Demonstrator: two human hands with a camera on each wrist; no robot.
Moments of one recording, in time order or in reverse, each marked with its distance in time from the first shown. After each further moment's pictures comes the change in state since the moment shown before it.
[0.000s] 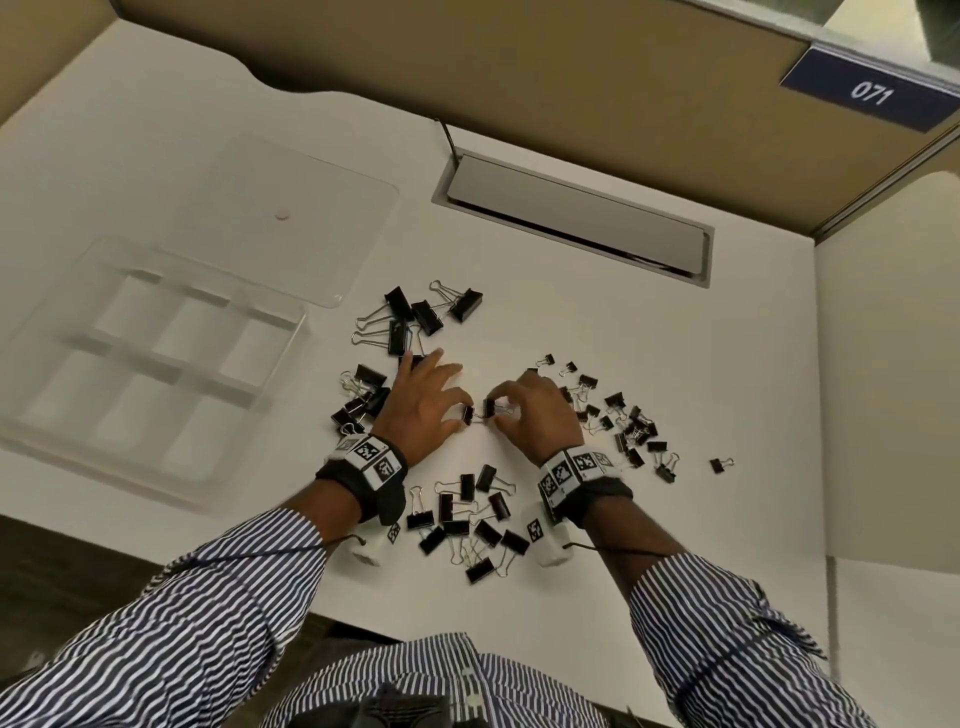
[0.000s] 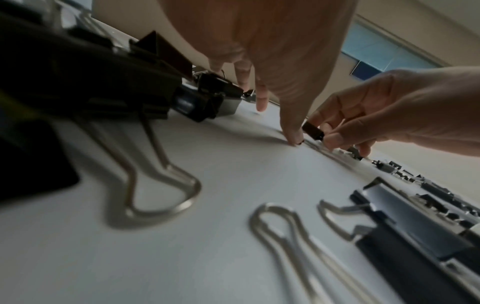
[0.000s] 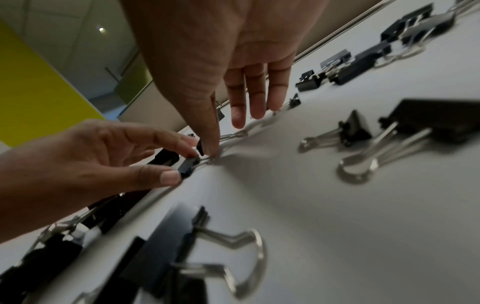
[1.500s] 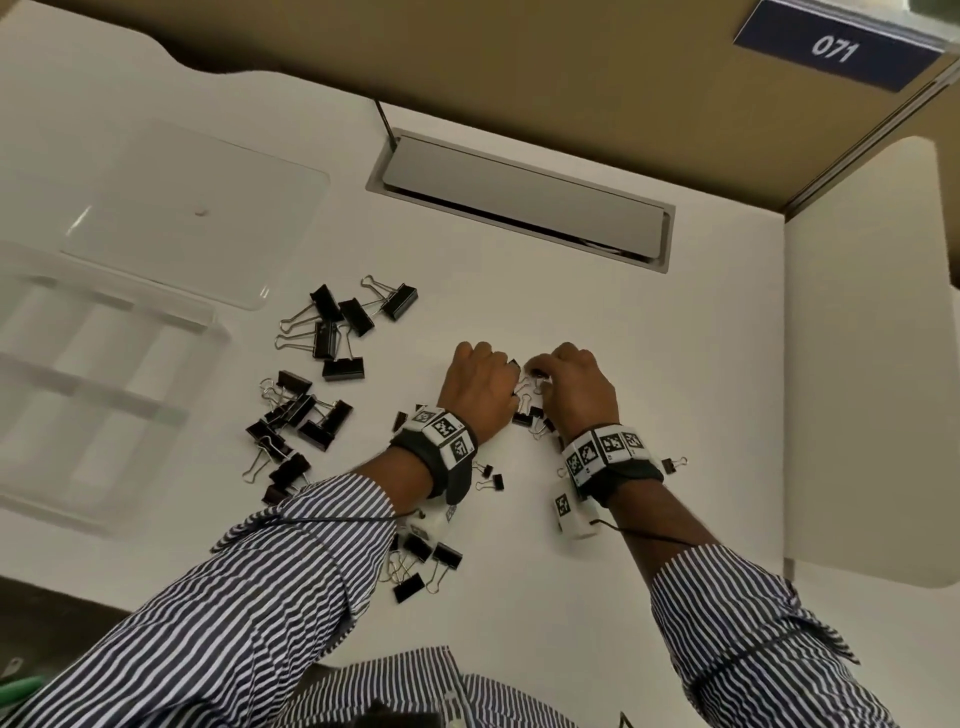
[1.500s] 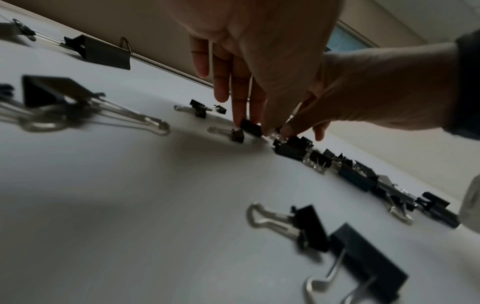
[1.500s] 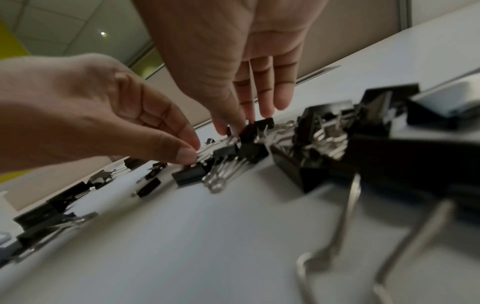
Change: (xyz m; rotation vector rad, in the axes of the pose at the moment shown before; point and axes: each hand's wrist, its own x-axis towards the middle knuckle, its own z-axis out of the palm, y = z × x) left_hand 0.119 0.129 0.031 0.116 -0.025 -0.038; right_hand 0.009 0.104 -0.068 -0.157 0.104 0.110
